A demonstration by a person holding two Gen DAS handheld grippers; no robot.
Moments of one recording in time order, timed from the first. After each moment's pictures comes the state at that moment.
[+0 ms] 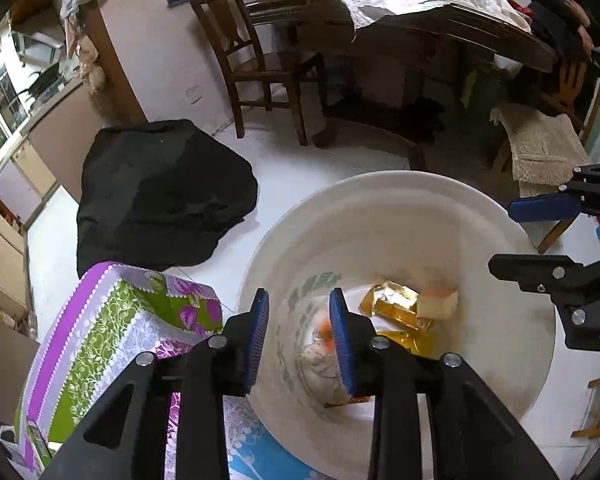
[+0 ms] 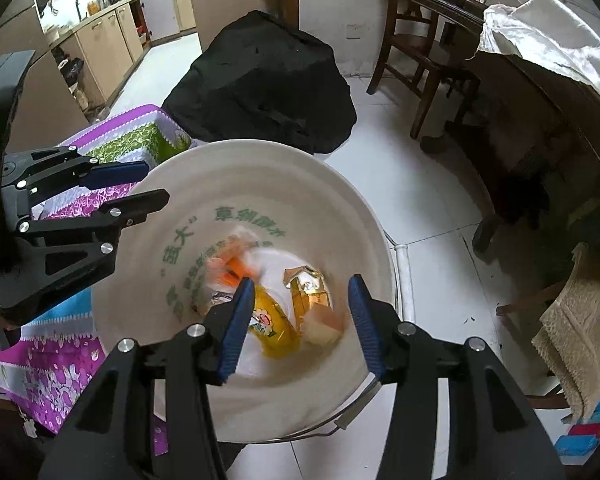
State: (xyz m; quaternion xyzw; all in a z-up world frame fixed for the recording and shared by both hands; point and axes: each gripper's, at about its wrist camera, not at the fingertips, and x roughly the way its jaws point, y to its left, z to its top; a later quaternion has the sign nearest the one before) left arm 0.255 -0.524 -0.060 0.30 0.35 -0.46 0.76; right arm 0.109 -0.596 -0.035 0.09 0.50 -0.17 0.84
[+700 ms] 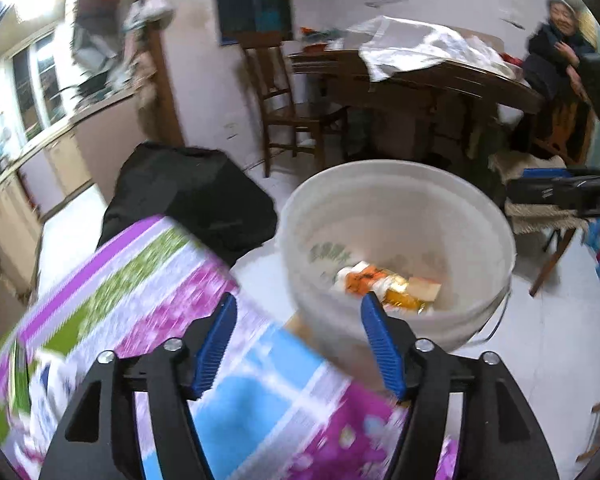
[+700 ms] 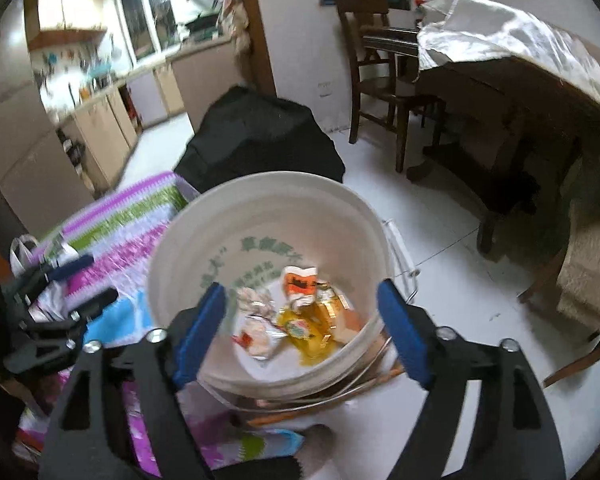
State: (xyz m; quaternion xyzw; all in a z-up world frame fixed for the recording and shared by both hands) left arm 0.197 -0.359 -0.069 0.20 0.29 -0.44 0.83; right arm 0.029 -0.552 -0.020 0.17 0.36 -0.21 0.89
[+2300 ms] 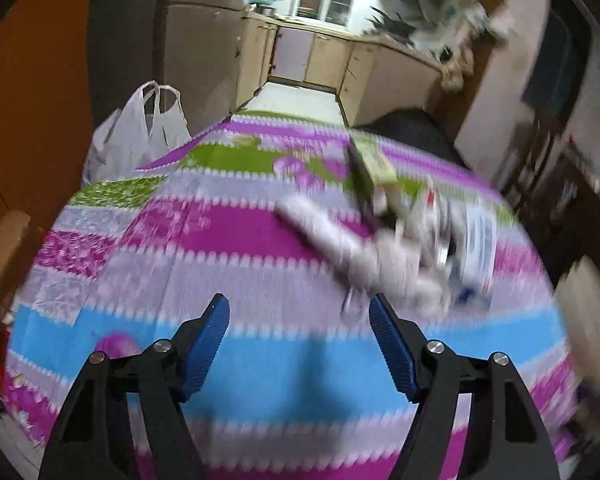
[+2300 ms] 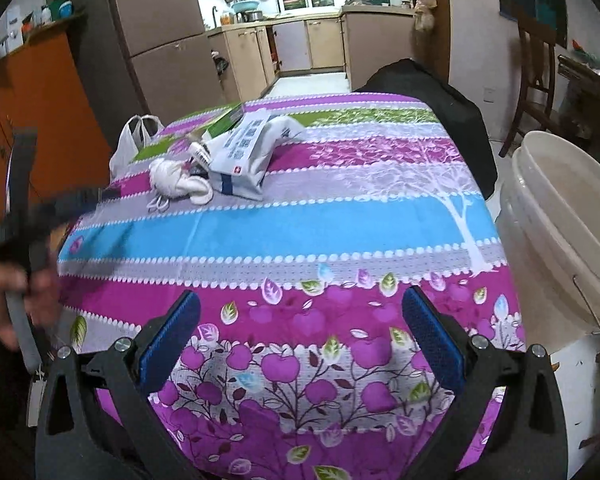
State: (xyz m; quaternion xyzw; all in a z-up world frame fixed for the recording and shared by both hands) left arm 0.270 0.063 -0.099 -0.10 0.40 -0.08 0.91; right arm 0.107 -0.252 -0.099 0.06 0.40 0.01 0.91
